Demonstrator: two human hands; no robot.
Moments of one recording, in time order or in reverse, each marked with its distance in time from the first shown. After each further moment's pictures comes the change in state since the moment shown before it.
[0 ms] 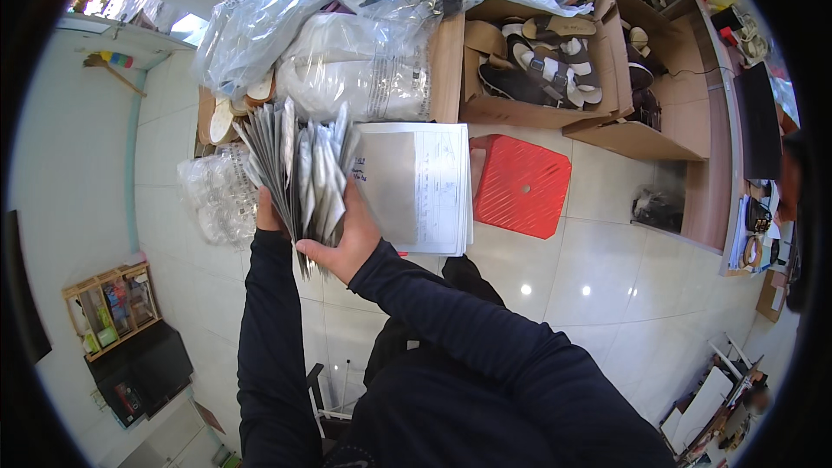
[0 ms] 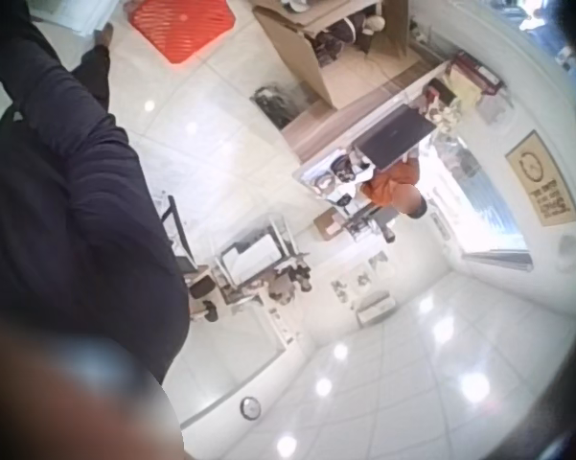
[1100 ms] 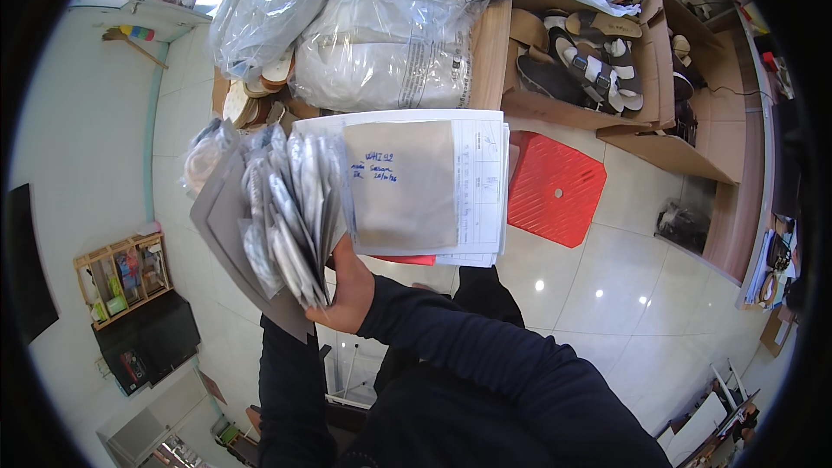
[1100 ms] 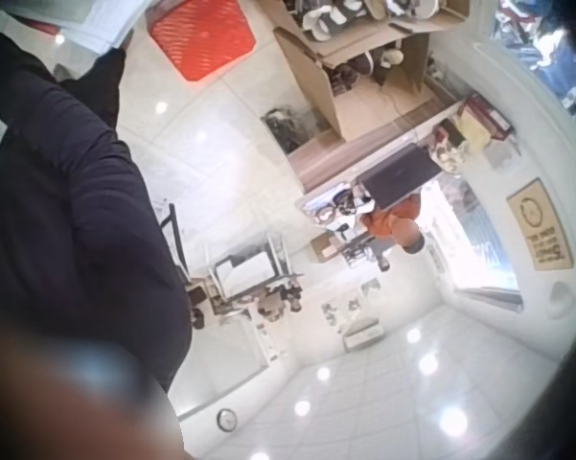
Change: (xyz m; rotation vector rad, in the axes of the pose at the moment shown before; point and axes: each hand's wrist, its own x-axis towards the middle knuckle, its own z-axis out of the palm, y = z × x) left_hand -0.112 -0.012 -0.017 0.314 0.472 0.218; right_hand -0.027 0.002 0.031 0.350 -0.230 -0.167
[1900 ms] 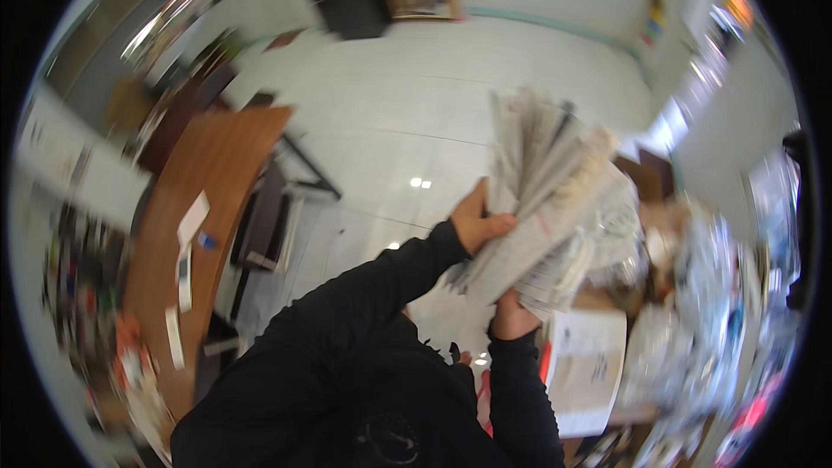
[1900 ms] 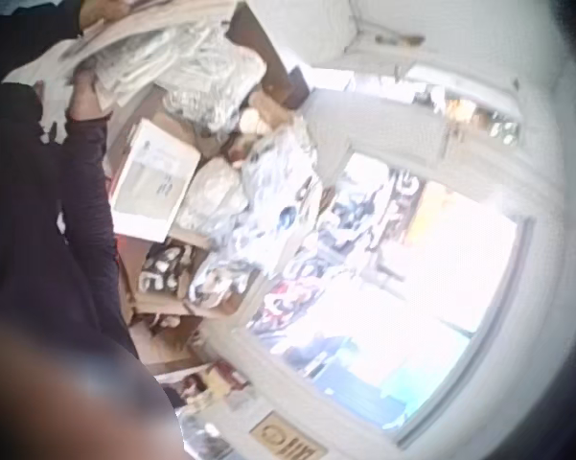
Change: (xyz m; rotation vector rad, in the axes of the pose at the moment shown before) left_hand -0.172 0.069 -0.057 -0.149 0.638 0.505; right_hand -0.032 -0.016 0.131 -0.110 -0.648 0.099
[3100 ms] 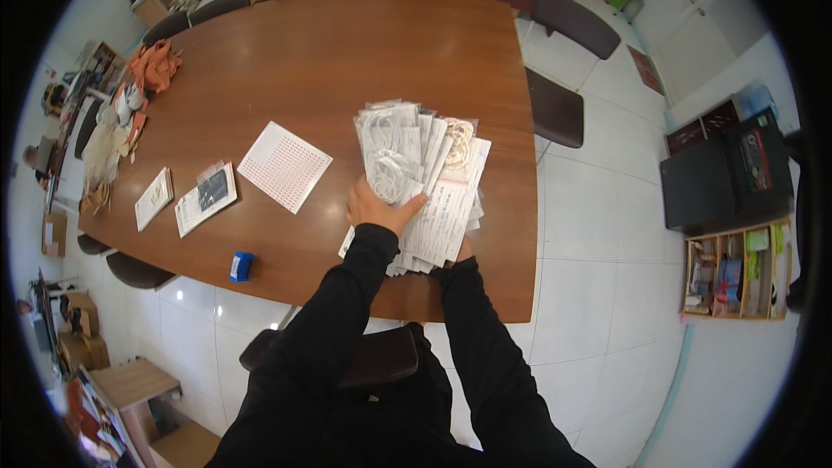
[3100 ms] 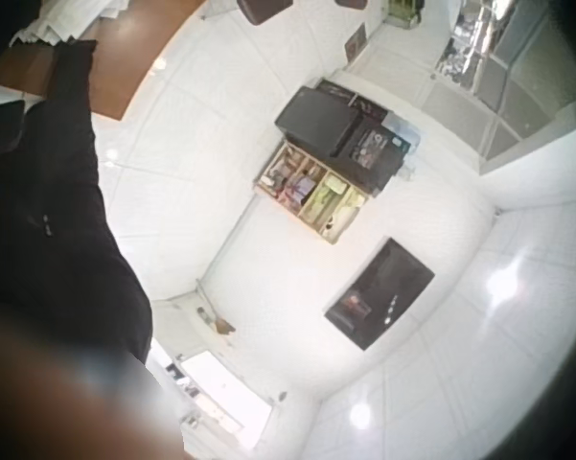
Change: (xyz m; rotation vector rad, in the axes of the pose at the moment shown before) left_hand -0.133 -0.044 -0.875 0.474 2.168 -0.832; right_hand 0.001 0.362 1.013 0.170 -1.538 1.532
